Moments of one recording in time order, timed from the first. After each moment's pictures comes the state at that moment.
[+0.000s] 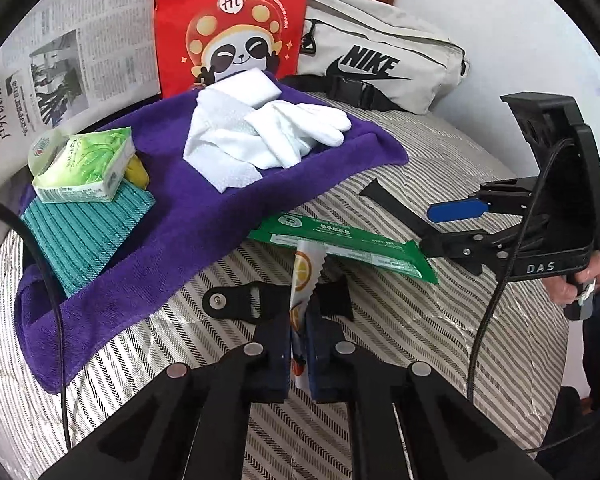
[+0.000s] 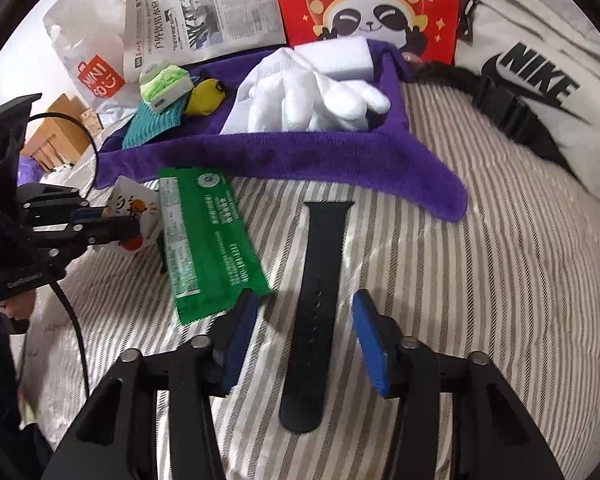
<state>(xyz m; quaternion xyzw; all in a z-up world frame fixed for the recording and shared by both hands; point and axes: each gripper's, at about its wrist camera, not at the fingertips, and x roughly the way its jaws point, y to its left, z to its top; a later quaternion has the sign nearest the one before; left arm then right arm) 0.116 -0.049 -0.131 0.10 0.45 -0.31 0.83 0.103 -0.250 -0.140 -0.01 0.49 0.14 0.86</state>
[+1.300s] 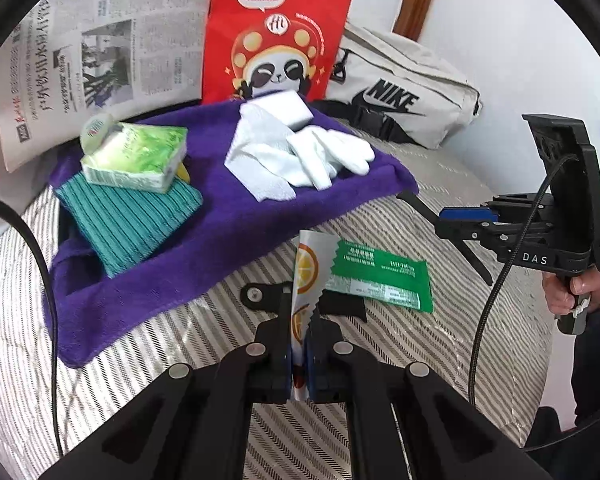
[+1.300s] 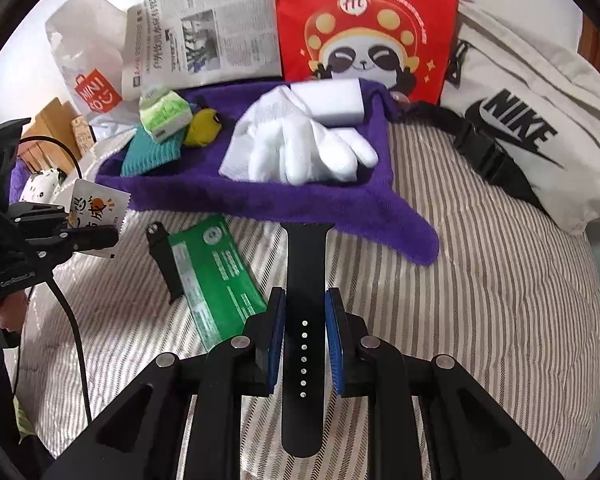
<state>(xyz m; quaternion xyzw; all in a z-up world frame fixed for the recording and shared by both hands) 0.115 -0.013 -0.110 0.04 0.43 -0.29 0.85 0.108 -0.245 -0.101 -0.03 0.47 0.12 0.87</state>
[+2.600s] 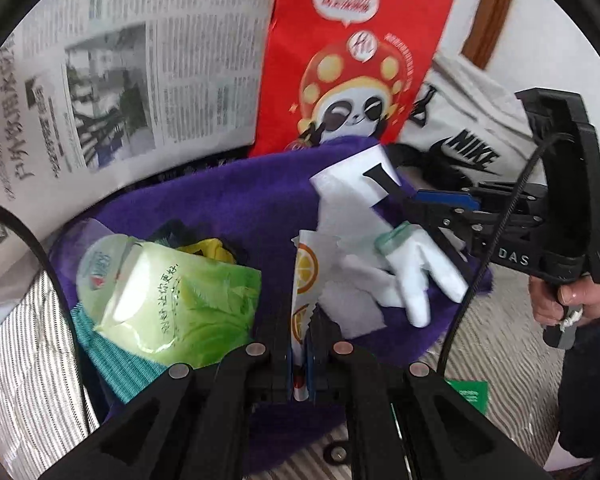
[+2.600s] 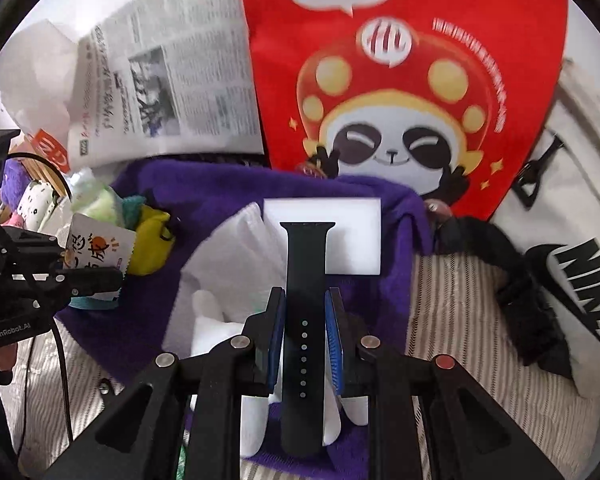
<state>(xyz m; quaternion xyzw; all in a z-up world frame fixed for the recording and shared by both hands) 0.251 -0.032 -0.104 0.03 0.46 -0.23 0.85 0.279 -0.228 -0.098 -0.05 0.46 0.15 0.88</state>
